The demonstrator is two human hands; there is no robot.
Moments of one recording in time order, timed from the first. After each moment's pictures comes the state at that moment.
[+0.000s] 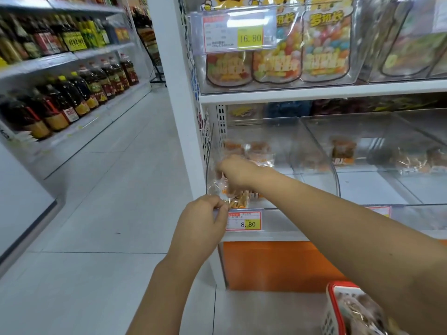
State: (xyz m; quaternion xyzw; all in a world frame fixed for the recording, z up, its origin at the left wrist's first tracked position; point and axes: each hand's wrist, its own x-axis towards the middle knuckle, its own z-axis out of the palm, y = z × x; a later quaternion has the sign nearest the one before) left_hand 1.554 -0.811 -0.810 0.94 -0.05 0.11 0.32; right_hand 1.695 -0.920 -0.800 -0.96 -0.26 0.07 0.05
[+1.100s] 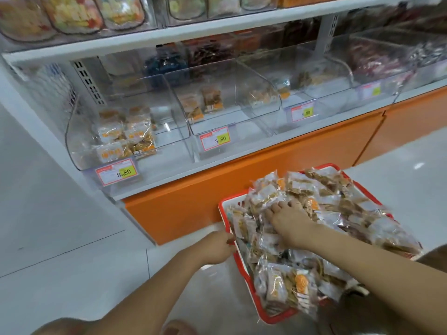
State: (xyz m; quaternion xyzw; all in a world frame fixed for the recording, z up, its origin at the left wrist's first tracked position) left_hand 1.436 -0.991 -0.955 0.87 -0.29 -0.37 0.14; right_hand 1.373 -1.184 -0.923 -0.96 -0.03 0.23 -0.14
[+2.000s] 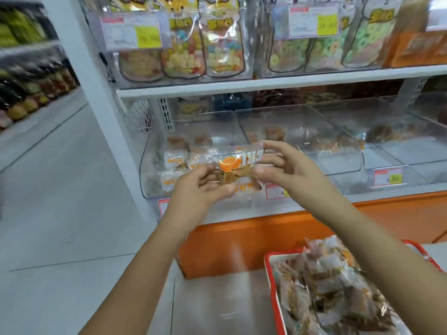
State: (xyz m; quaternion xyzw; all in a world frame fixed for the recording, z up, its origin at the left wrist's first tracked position) left_hand 1.524 -0.920 -0.779 0.73 -0.10 -0.03 0.68; right_hand 1.504 -1.111 -0.765 -0.78 -0.09 -0.05 0.61
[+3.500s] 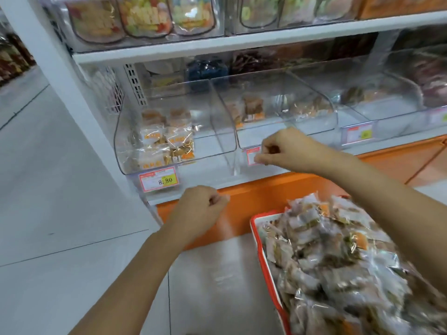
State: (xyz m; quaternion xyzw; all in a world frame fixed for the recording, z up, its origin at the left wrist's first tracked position) left_hand 1.502 -0.918 -0.838 0.92 -0.20 -0.08 0.32; right_hand 1.515 -1.147 -0.779 -0.98 -0.09 -0.02 0.16
